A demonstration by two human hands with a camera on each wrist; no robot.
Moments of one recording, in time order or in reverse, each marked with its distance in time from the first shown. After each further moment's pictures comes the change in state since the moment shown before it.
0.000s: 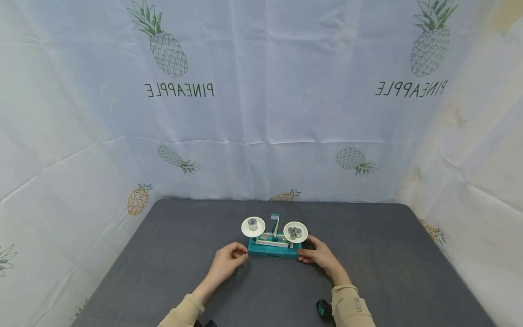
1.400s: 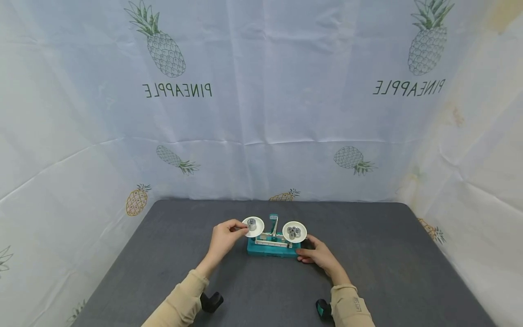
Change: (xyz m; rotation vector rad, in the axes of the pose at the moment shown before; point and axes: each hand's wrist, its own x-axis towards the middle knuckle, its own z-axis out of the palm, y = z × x) left_hand 0.047 0.030 -0.016 -0.055 0.142 0.004; right_hand 0.001 0.004 0.000 0.013 0.002 -0.007
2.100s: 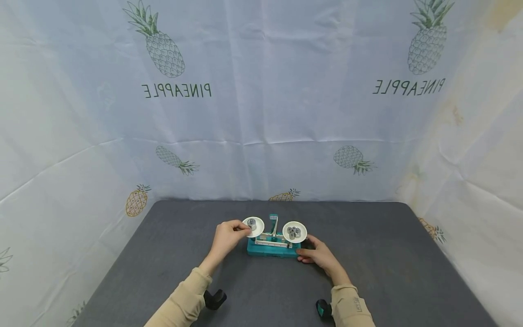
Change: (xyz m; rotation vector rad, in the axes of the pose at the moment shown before) left_hand 0.004 0.005 0.004 0.098 -0.032 0.000; right_hand 0.000 -0.001 0.000 -0.008 0.009 0.007
